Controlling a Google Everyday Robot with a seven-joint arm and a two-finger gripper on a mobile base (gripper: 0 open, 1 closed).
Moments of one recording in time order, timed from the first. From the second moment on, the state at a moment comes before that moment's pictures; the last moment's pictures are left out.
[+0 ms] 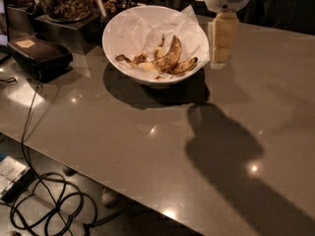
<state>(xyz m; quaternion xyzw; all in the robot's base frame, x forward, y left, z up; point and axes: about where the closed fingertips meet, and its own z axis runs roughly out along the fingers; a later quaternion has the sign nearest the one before) 0.589 -0.126 1.001 -0.72 0.67 -0.10 0.16</state>
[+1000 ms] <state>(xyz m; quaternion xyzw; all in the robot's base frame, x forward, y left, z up) 0.679 -0.089 0.949 -0.79 0.60 -0.11 0.10</state>
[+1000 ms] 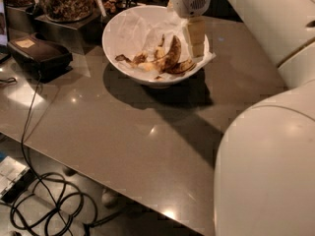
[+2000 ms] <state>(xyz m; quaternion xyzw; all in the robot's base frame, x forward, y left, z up) 0.702 -0.074 0.918 -0.80 0.58 -0.10 0.08</state>
